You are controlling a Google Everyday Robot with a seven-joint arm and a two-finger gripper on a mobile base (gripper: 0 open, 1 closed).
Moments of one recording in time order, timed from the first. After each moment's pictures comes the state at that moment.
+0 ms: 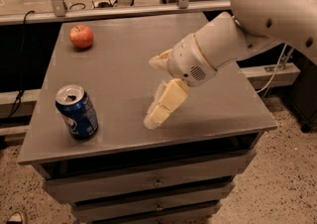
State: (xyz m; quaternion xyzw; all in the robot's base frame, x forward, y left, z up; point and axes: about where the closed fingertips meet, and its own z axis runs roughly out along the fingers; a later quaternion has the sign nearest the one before) arm 0.474 0.003 0.904 -0.62 0.67 0.28 0.30
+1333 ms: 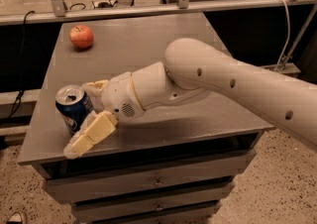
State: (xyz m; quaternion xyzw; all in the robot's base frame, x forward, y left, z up) arm 0.432 0.159 0.875 -0.58 0.58 0.44 0.36
